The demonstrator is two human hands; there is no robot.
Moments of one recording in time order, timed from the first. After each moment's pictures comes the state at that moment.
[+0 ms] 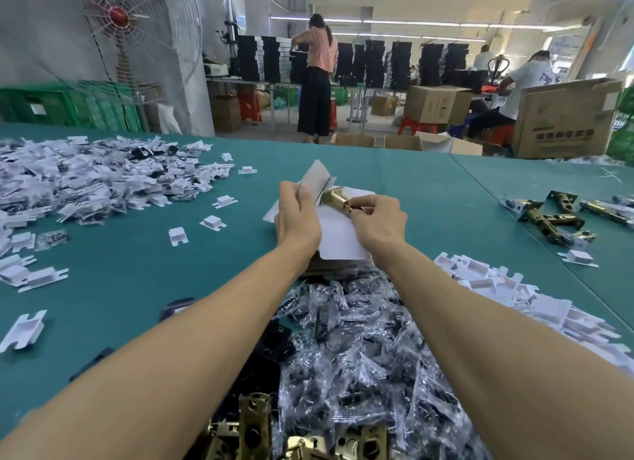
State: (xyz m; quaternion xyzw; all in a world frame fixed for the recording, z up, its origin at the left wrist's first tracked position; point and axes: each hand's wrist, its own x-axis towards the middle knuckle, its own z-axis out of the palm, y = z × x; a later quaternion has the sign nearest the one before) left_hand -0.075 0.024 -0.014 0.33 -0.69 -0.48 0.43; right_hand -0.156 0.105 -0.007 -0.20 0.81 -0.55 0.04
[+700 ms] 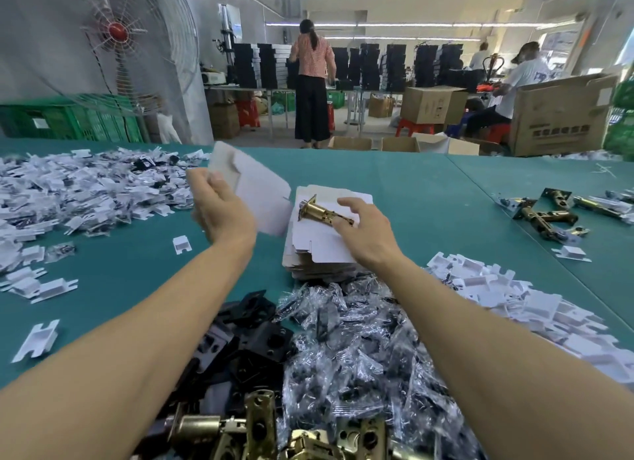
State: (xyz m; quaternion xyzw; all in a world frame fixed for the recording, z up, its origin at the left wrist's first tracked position) left_hand -0.019 -0.017 0.017 0.42 -0.58 -0.33 0.61; right_hand -0.147 0.120 -0.011 -0.36 0.81 -0.46 0.04
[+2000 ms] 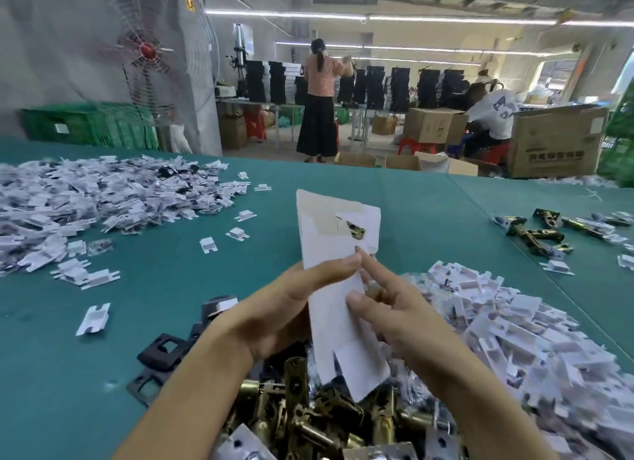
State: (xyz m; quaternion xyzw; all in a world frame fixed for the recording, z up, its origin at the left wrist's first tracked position) left_hand 0.099 0.101 0.036 0.04 -0.61 -0.79 0.04; right_hand -0.009 0.235 0.014 -0.38 0.66 -0.59 0.27
